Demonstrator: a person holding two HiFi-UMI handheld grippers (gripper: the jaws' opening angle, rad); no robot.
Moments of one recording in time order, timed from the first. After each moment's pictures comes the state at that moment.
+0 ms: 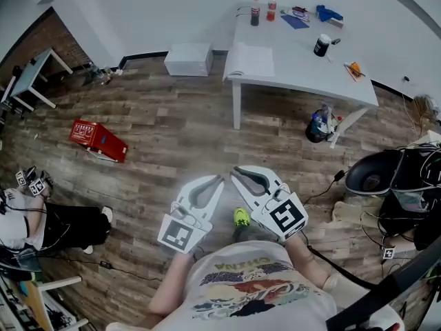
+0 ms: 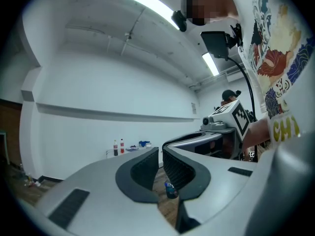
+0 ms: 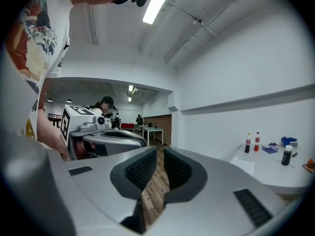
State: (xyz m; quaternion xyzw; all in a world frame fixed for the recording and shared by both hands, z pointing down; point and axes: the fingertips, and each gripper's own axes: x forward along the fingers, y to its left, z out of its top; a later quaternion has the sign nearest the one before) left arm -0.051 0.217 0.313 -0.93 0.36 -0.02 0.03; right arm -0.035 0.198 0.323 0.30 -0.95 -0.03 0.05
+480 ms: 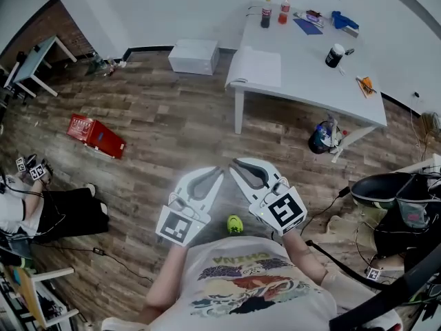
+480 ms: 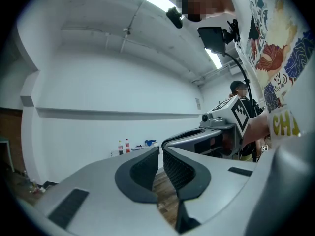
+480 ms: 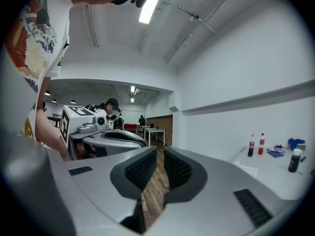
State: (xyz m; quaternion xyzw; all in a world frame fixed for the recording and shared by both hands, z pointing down) left arm -0.028 0.099 0.325 -0.92 0.38 -0.03 0.05; right arm -0.016 0.081 0.332 0.28 -0.96 -0.02 0.04
